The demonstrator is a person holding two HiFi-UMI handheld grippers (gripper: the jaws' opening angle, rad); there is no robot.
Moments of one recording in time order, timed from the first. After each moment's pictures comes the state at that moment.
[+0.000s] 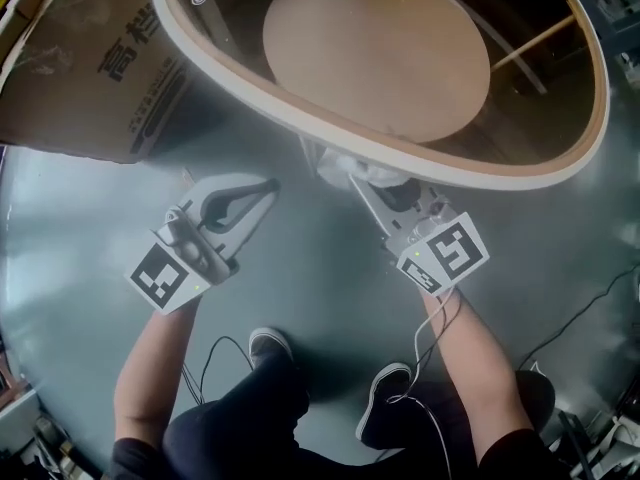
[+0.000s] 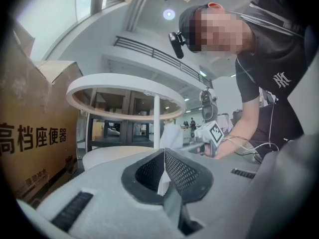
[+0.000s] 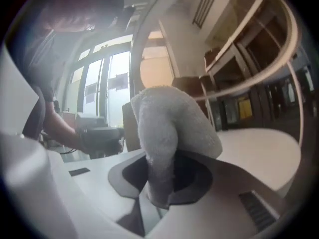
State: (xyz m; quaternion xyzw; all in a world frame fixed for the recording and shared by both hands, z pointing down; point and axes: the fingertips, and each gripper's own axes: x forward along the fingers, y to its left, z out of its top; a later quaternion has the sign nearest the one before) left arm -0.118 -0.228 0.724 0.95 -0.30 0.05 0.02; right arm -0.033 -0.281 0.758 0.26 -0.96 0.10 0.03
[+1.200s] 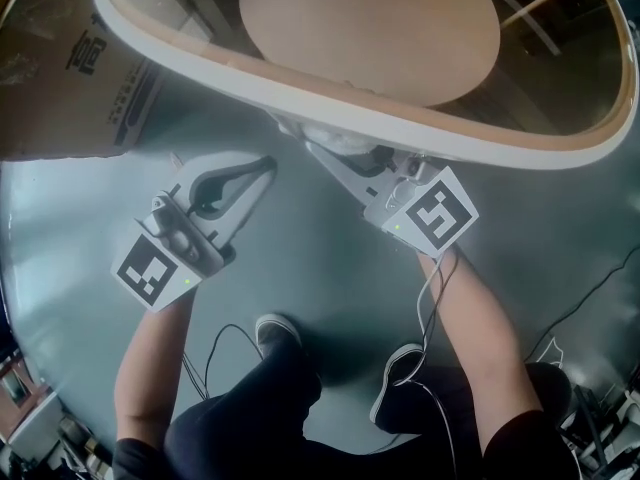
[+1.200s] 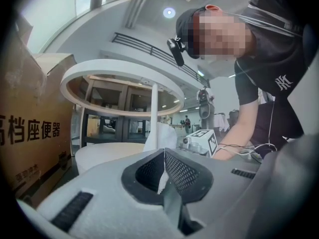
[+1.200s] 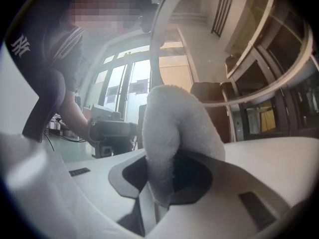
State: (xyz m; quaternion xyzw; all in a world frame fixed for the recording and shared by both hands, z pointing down) left arm -0.111 -0.233 0.737 0.96 -0.27 0.05 0.02; right arm -0.083 -0.277 0.771 0.17 -0.98 0.02 0.00
